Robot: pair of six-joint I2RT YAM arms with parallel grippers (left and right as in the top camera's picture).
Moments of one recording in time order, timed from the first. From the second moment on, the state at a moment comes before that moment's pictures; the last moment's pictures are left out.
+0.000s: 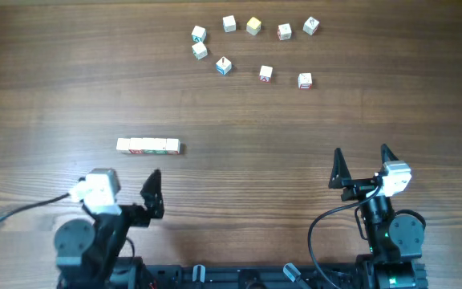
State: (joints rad) left arm 0.00 0.15 0.47 -0.66 0.18 -0.23; right arm 0.06 0.02 0.01 0.00 -0.05 0.10
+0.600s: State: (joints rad) left arm 0.05 0.01 0.14 -0.31 0.17 -0.23; right arm 0.06 0.02 0.01 0.00 -0.05 0.10
